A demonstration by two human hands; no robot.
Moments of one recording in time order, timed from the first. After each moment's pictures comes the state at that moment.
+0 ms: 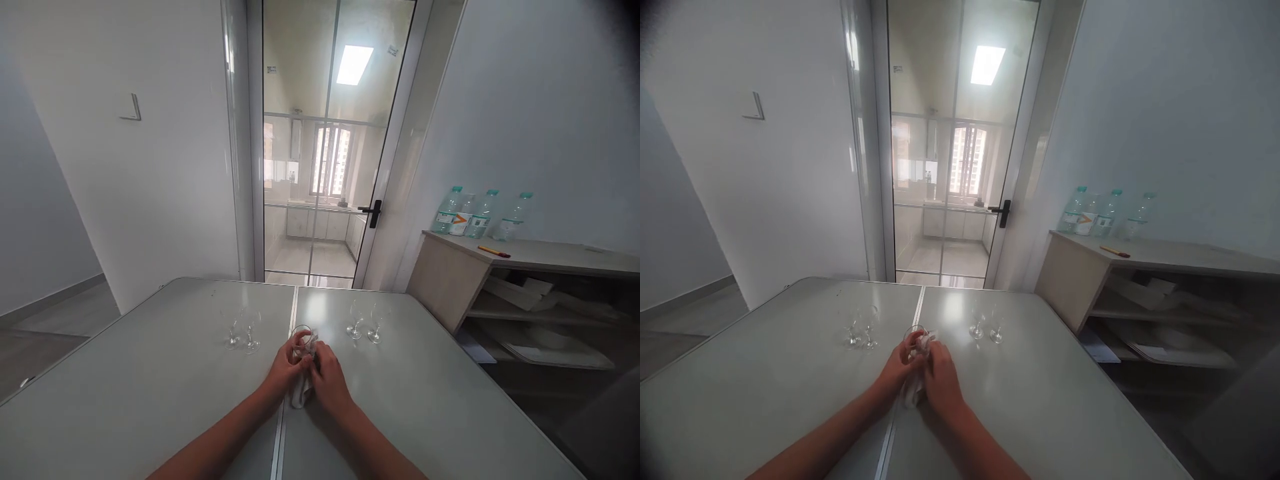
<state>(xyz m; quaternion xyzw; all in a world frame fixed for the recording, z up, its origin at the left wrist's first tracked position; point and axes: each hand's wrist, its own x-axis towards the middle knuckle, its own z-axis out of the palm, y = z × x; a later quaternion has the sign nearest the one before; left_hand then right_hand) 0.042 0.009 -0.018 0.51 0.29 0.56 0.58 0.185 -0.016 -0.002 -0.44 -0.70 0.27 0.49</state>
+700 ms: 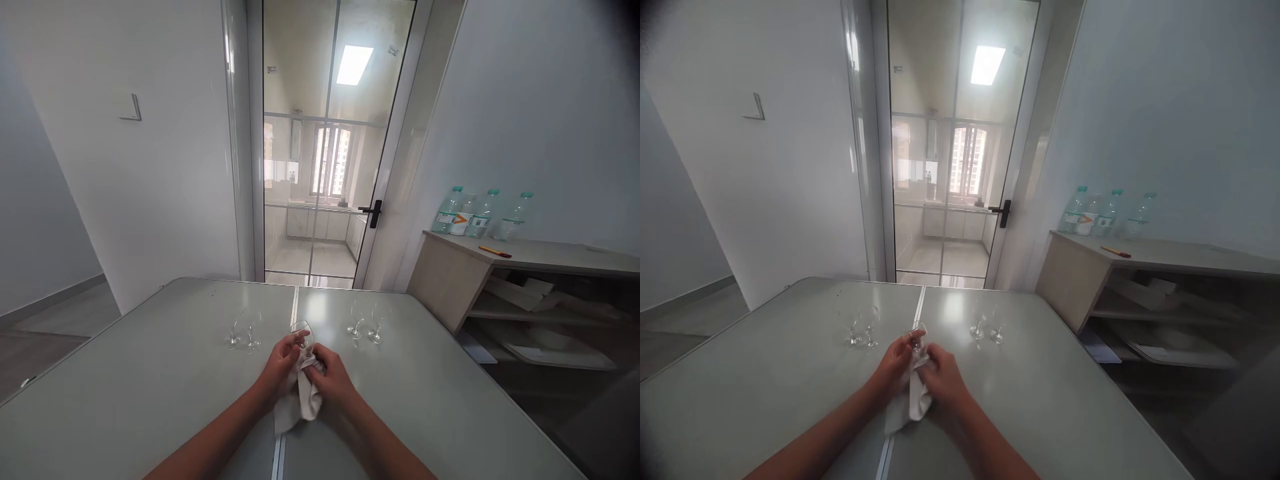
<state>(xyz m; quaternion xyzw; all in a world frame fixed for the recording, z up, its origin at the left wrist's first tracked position) 0.033 0.014 -0.019 0.45 0.24 0.58 0.63 0.194 -0.018 0.011 -0.38 -0.65 0.46 0.46</state>
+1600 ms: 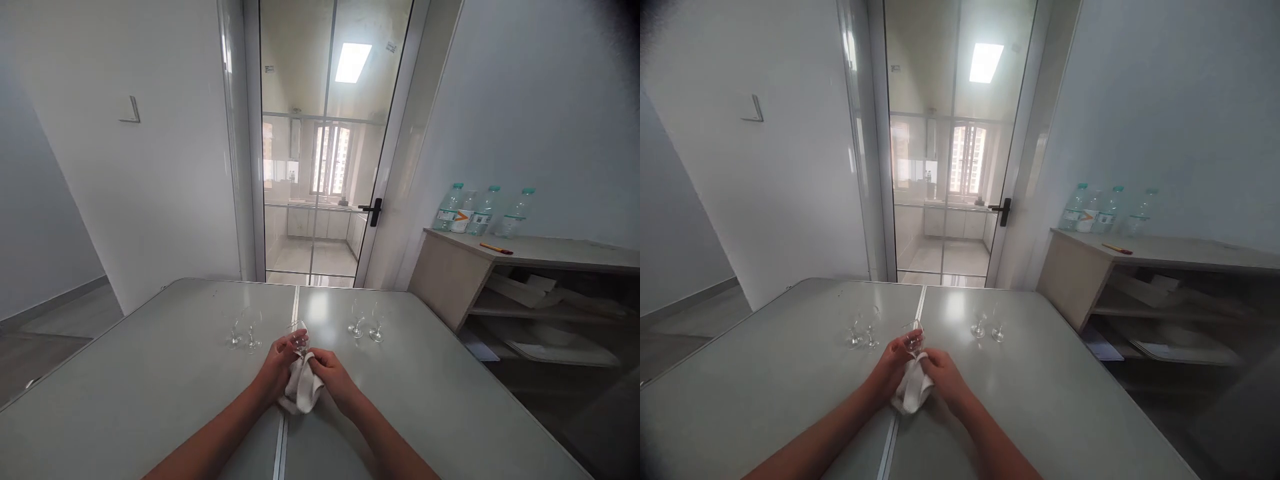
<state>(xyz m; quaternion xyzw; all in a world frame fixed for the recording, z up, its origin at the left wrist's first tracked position) 0.027 0.014 -0.019 0.40 0.25 0.58 0.67 0.193 -0.018 0.012 -0.35 -0.61 0.56 0.44</state>
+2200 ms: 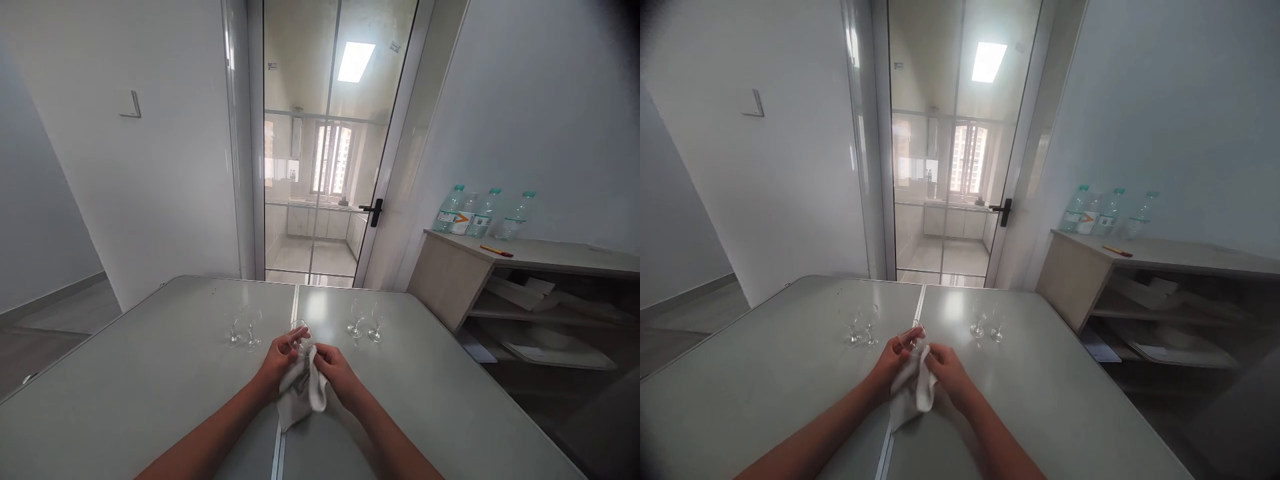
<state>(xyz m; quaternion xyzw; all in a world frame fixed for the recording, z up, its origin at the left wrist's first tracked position) 0.027 0.008 -0.008 0.47 0.26 0.57 0.61 0.201 -0.014 0.016 -0.34 -0.58 0.58 0.46</state>
